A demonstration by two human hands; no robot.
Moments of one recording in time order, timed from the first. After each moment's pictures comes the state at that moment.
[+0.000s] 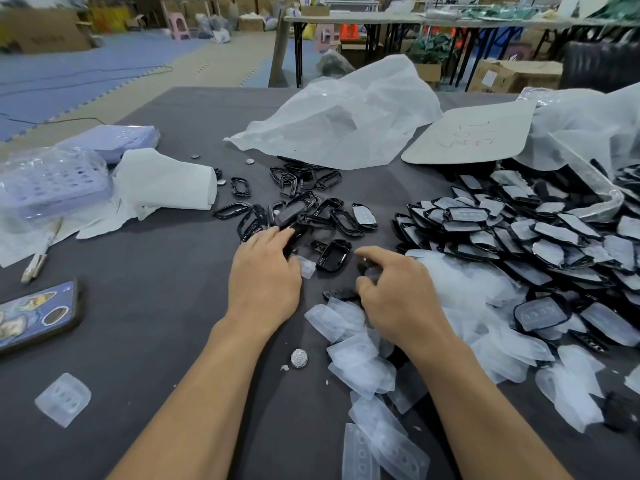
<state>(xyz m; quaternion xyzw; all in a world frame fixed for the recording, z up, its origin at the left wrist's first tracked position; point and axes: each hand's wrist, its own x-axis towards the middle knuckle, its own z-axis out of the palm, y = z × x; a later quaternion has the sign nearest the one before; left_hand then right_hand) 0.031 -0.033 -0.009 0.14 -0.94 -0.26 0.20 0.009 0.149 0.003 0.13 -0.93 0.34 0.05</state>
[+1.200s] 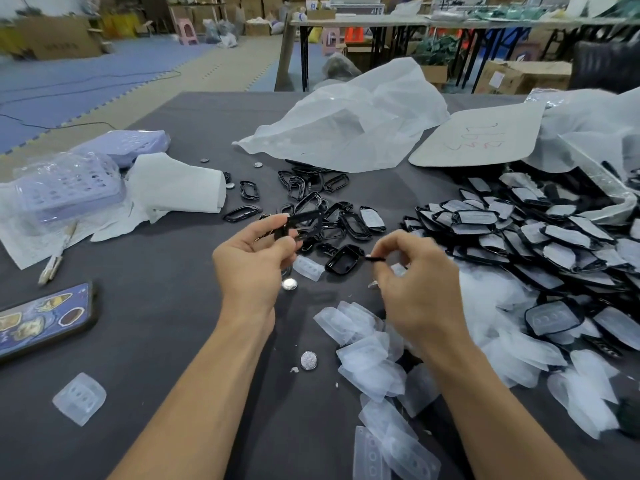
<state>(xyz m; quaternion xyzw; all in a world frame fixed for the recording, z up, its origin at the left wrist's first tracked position) 0.040 -0.032 0.015 0.22 -0.56 -0.76 0.27 0.016 0.151 0.018 0.13 -0.87 0.45 0.15</state>
